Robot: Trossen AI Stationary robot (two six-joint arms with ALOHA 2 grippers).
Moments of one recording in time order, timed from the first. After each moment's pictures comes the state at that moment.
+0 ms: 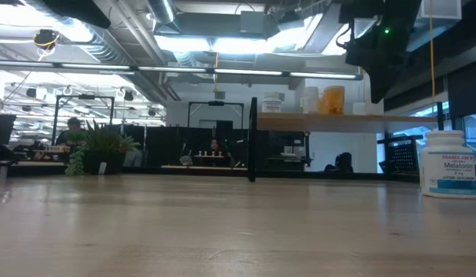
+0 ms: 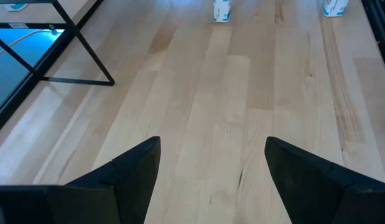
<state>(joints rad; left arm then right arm) -0.77 1.12 0.90 -0.73 -0.82 -0.70 -0.29 1.20 1.07 -1.20 0.44 0.60</state>
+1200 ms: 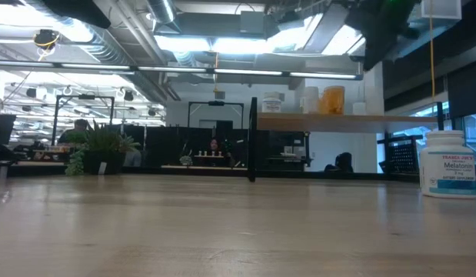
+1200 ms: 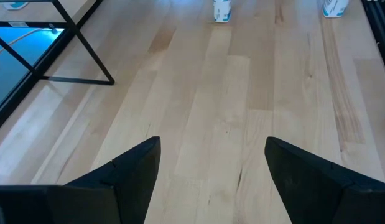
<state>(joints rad) -0.77 1.12 0.90 -0.73 -0.82 -0.70 -0.23 1.13 1.22 -1.23 0.56 0.59</state>
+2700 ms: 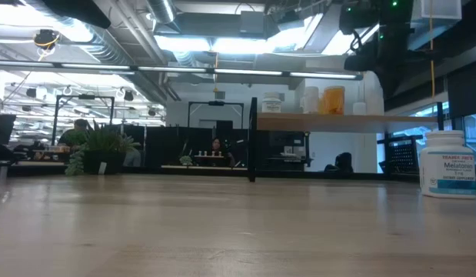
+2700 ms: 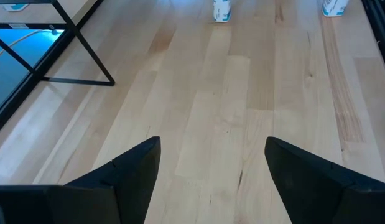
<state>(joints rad) -0.77 1.12 0.90 -0.73 -0.82 -0.70 -0.60 1.23 1.19 -1.33 0.45 0.79</state>
